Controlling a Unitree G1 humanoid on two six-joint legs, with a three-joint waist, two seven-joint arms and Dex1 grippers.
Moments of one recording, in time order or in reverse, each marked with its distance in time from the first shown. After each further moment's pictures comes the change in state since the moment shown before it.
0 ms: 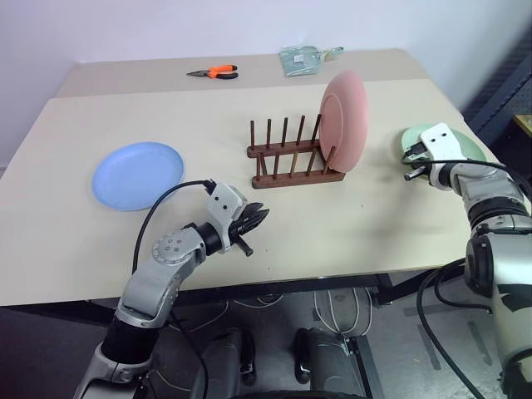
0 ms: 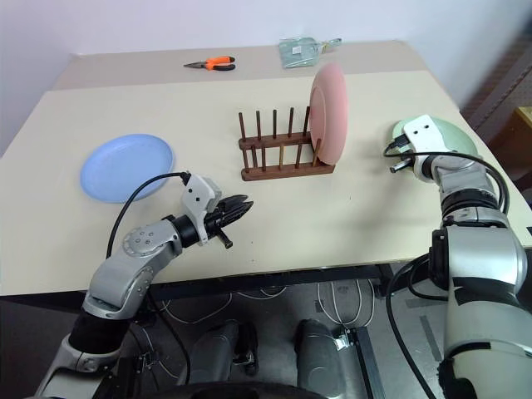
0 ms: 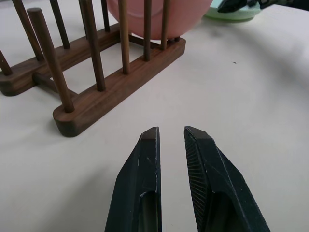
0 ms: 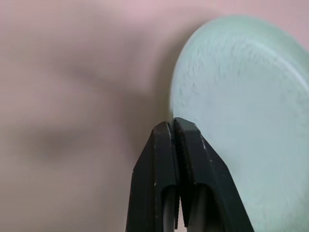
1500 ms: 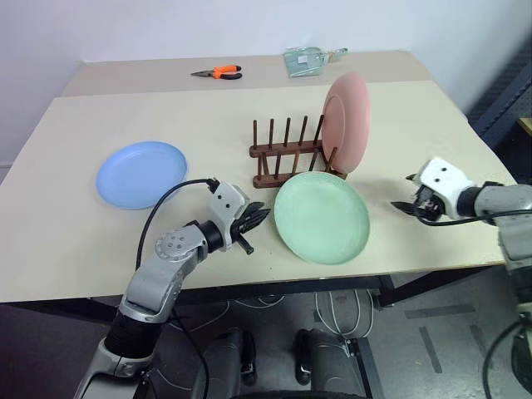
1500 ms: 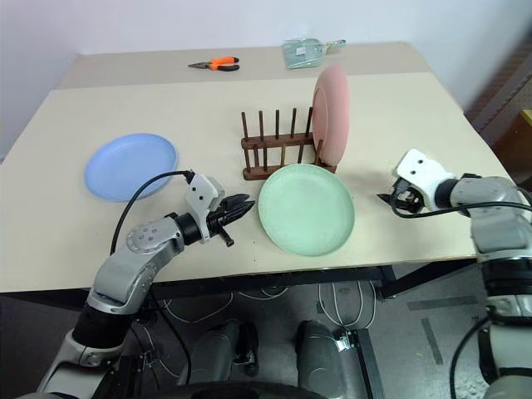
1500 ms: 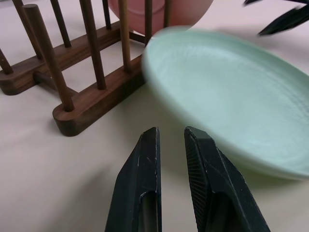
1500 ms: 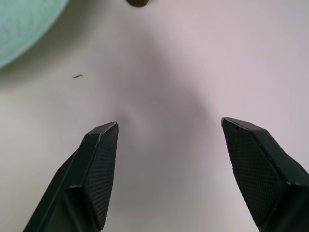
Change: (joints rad) left arm -0.035 -0.002 -0.012 0.053 0.024 -0.027 -0.022; right arm 0.671 -0.254 -0.037 -1.092 0.218 0.114 0.371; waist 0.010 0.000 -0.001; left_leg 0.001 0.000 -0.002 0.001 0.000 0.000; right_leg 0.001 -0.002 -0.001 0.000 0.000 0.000
